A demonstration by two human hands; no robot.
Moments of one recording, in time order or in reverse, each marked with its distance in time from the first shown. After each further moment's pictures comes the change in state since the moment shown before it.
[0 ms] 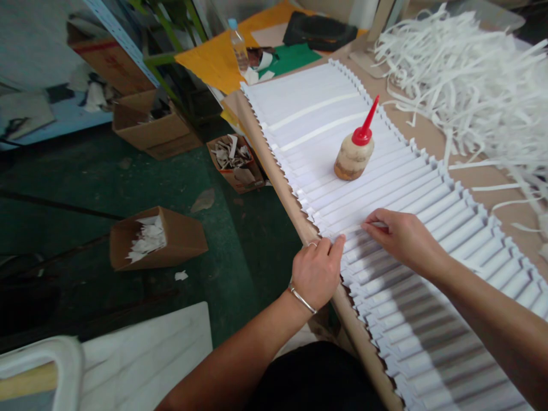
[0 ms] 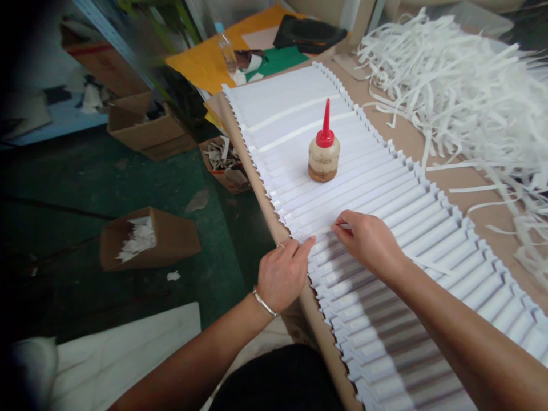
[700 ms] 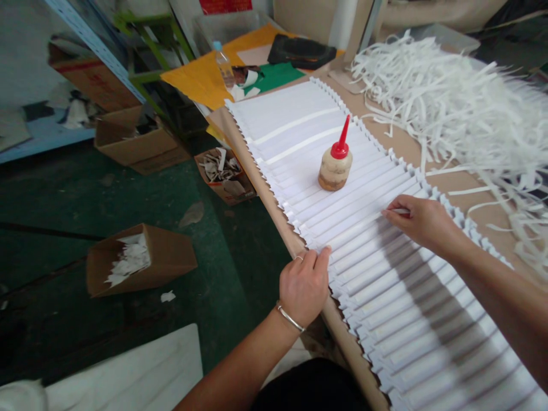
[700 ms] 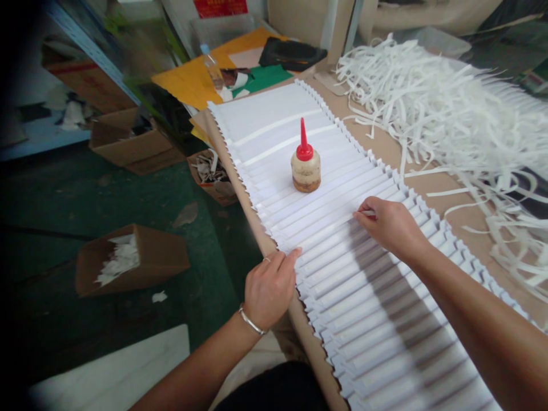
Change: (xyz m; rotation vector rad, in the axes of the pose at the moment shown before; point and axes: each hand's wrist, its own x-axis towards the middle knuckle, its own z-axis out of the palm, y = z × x) left_hand 0.001 0.000 -0.001 0.002 0.071 -0.016; right_hand 0.019 0.060 -0.038 -0.015 0.139 0.205
